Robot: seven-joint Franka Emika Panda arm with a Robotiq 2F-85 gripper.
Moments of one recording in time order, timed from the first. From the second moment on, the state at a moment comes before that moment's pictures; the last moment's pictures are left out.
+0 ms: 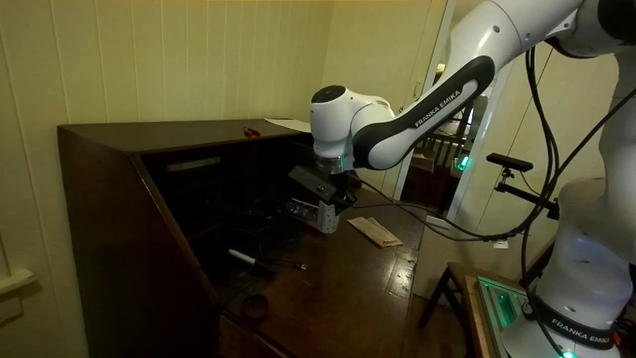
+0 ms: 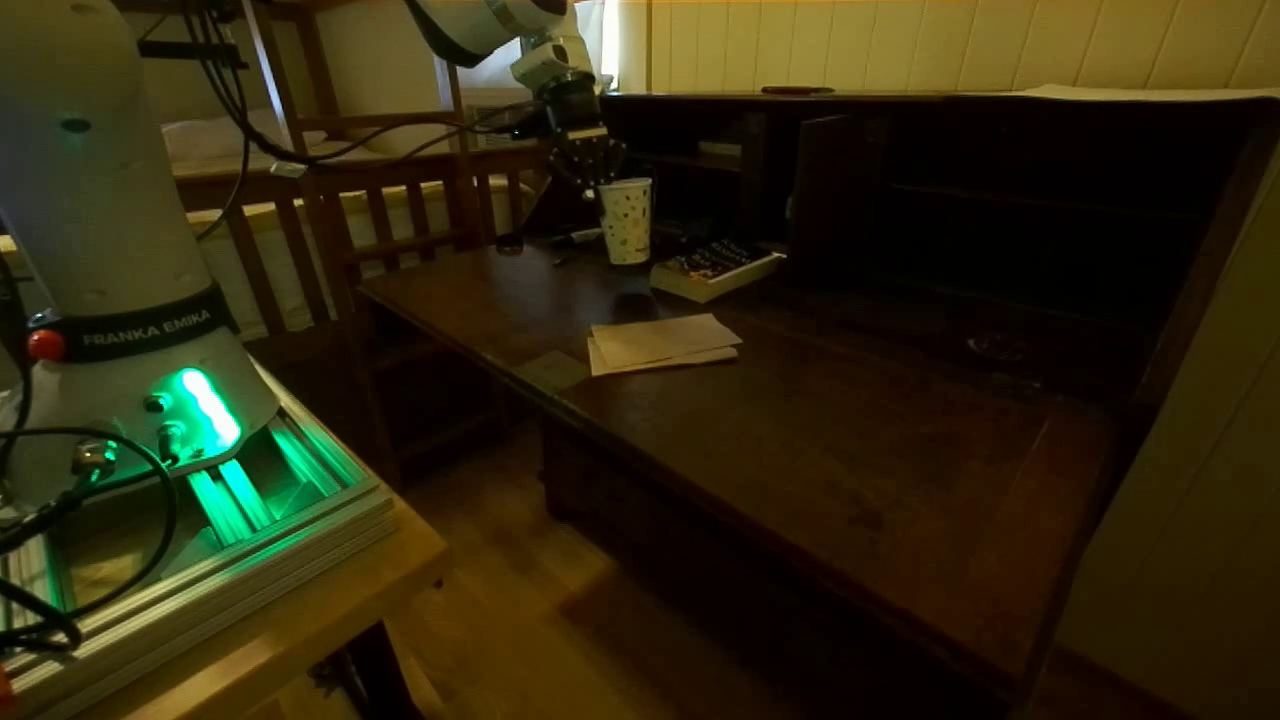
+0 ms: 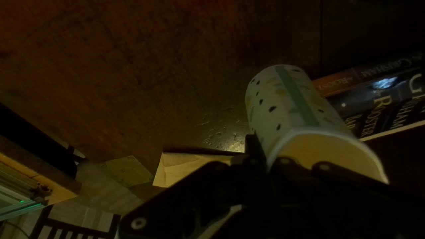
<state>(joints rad) 0.05 0.16 -0.02 -2.22 -0.60 2.19 2.40</state>
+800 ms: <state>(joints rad) 0.04 0.24 -0.03 -2.18 -0.47 2.34 2.25</state>
